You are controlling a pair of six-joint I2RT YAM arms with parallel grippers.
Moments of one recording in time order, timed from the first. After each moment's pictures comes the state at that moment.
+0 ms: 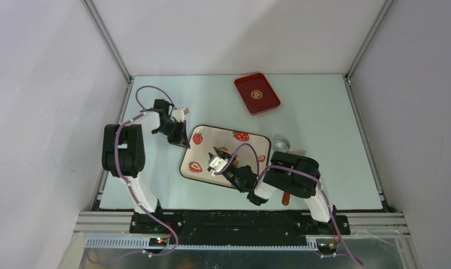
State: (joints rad) left arm -0.02 1.85 1.15 -0.63 0.52 0.10; right arm 1.18 2.08 0.68 1.53 0.39 -0.52
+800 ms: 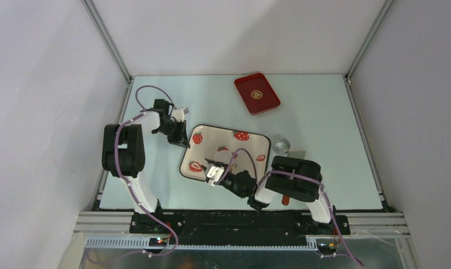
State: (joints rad) left arm -0.02 1.85 1.15 -0.63 0.52 0.10; right arm 1.25 2.05 0.66 1.50 0.25 -0.49
